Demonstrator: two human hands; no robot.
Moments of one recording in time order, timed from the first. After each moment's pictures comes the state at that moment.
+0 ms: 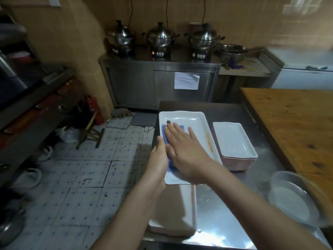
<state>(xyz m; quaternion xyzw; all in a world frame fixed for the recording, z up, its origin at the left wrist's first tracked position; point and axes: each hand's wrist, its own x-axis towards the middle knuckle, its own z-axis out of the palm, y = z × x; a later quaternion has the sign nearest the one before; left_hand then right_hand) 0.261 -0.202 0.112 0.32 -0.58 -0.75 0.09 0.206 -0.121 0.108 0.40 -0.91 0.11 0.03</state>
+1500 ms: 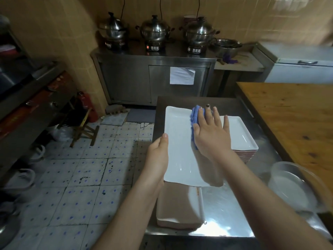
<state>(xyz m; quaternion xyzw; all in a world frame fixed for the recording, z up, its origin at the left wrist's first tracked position) 0.279 -0.227 0.108 0.23 -0.62 -0.74 0.09 0.176 -0.110 0.099 0.15 -0.98 0.07 0.08</state>
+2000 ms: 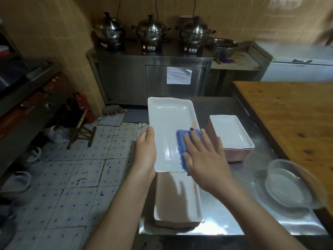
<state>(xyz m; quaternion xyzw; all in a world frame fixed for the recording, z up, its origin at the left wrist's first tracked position) 0.266 -0.239 0.111 0.28 -0.59 -0.74 0.15 0.249 -0.096 0.091 0.25 -0.97 0.04 0.03</state>
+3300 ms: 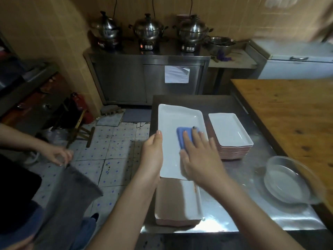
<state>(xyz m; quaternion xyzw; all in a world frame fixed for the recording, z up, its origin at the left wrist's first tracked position) 0.273 -0.230 0.107 0.25 -0.63 -0.73 0.11 0.246 -0.108 0.086 0.22 -0.97 0.08 0.04</state>
